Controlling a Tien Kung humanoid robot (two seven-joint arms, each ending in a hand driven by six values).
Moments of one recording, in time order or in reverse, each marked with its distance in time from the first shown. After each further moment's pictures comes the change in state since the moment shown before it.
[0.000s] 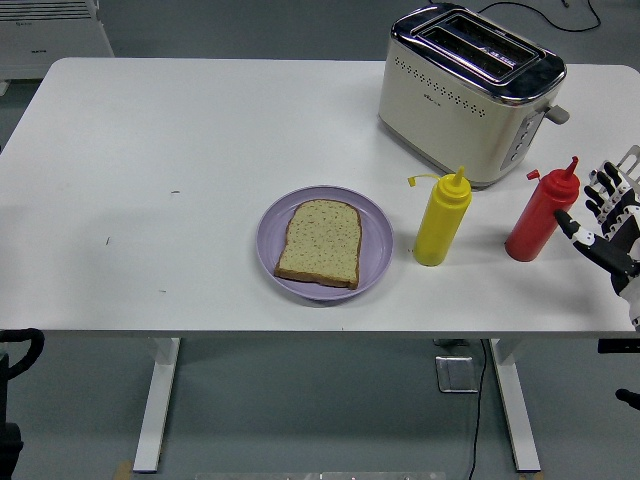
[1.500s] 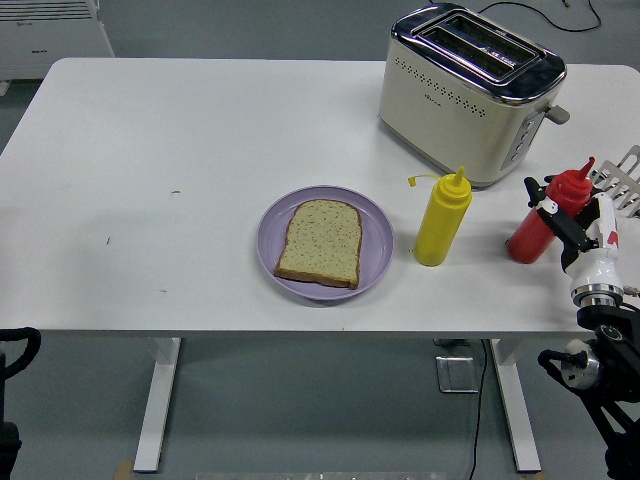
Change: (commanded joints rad) left arm -0.002 -0.001 -0.012 0.002 0.004 0.000 -0.009; right arm 0.179 0.086 -0.209 -0.124 0.305 -0.283 0.110
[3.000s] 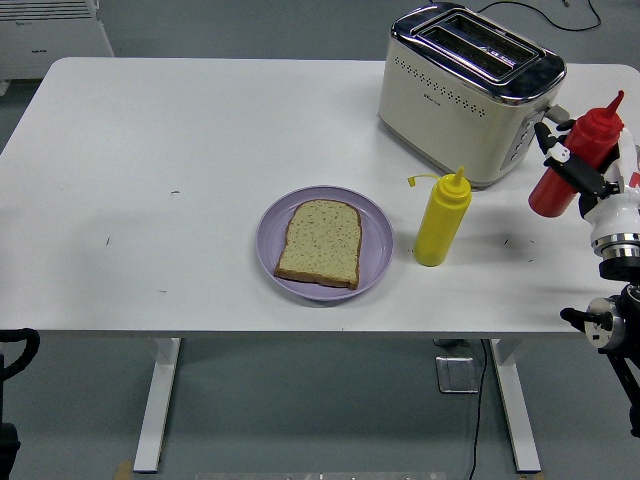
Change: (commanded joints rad) left arm 0.002 -0.002 -0.004 -0.003 -0.001 0.002 0.002; right arm 0.110 -0.088 0.052 0.144 -0.207 0.061 -0.112
